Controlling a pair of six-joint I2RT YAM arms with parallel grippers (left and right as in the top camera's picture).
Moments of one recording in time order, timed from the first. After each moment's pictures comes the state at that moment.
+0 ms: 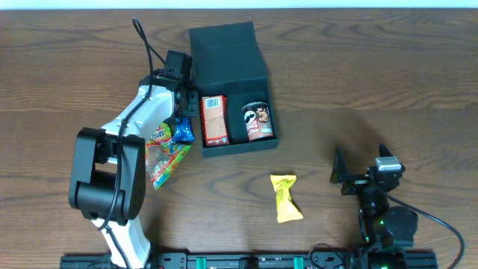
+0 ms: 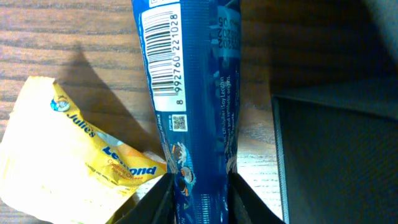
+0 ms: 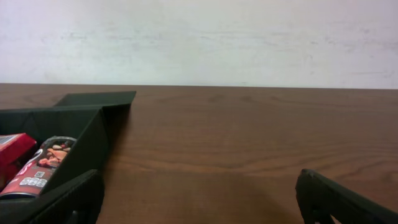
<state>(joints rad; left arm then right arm) -0.23 1.95 1.29 -0.61 -0.07 -0.18 -0.04 0.01 0.01 -0.06 -0.11 0.03</state>
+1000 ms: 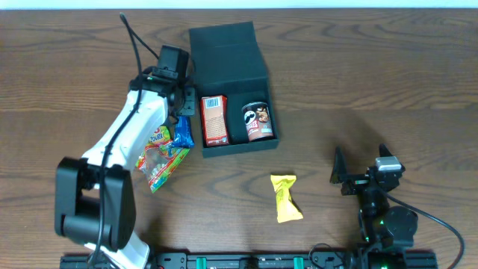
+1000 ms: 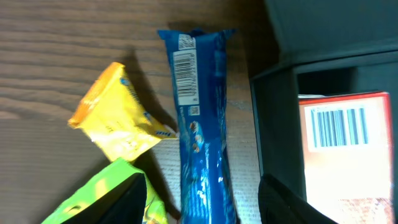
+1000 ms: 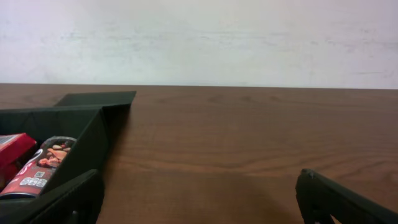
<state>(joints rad) -0.24 1.79 1.29 -0.71 -0.09 -0.20 -0.04 0.01 0.01 -0.06 -0.11 0.03</state>
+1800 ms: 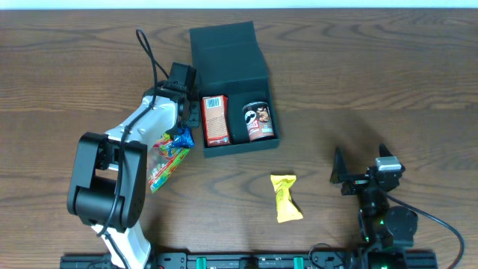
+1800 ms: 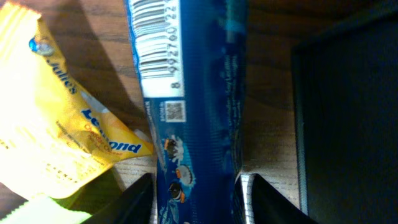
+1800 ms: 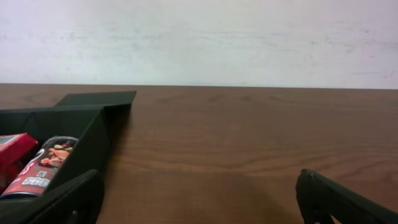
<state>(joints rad) -0.26 1.91 1.17 -0.55 -0.11 -0.23 -0.04 0.01 0.01 -0.06 -0.11 0.03</state>
